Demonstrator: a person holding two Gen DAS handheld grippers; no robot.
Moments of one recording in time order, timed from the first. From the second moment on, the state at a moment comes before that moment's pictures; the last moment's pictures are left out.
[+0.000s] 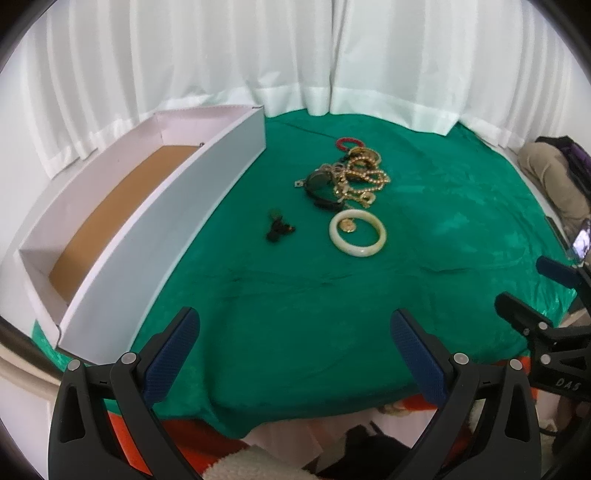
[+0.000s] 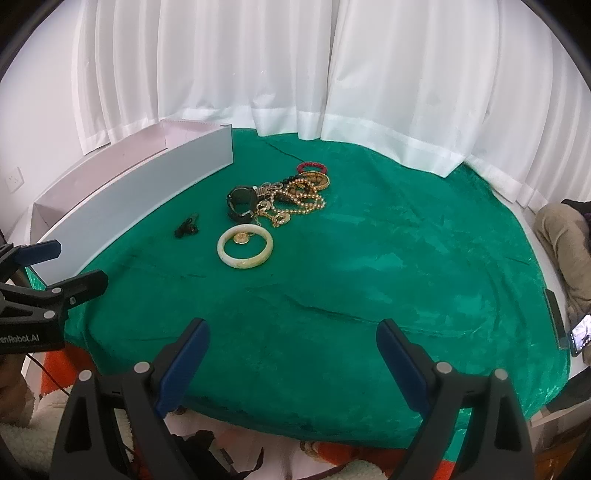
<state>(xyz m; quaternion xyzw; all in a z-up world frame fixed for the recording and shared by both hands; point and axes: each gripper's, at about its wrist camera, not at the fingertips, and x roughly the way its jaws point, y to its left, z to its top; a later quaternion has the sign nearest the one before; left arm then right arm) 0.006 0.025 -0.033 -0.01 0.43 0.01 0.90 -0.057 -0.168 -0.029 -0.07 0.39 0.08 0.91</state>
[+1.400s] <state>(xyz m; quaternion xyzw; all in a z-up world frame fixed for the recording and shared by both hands) 0.120 0.076 -0.084 -0.06 0.46 -0.05 0.88 0.054 -0.167 -0.052 -0.03 0.44 0.14 0.89</state>
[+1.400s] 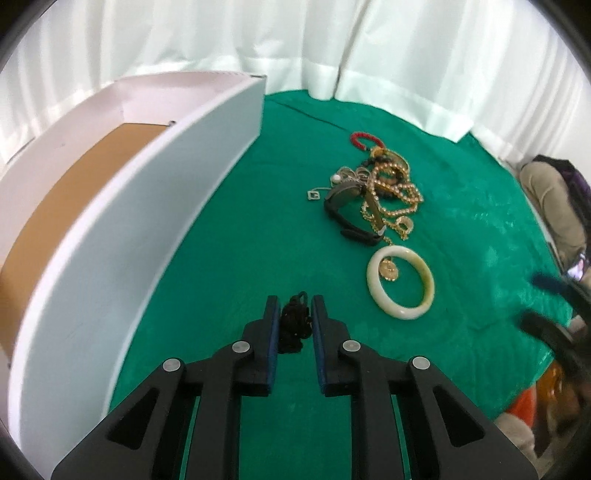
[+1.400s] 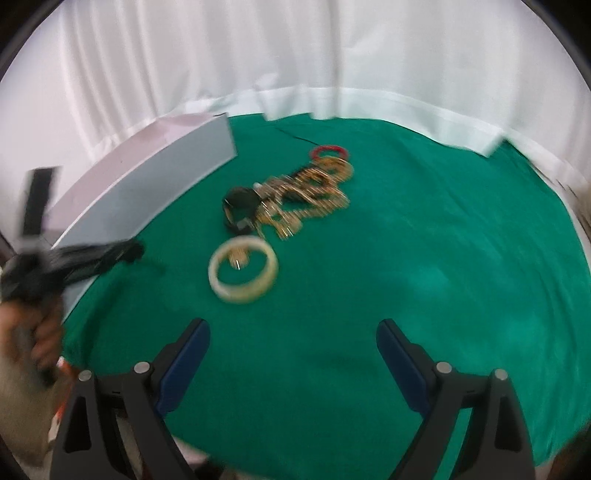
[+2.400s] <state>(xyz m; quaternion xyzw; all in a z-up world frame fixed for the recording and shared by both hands) 0.057 0.184 0.014 -0.15 0.40 0.01 0.91 0.165 -0.027 0.023 0.00 0.45 0.33 0.83</state>
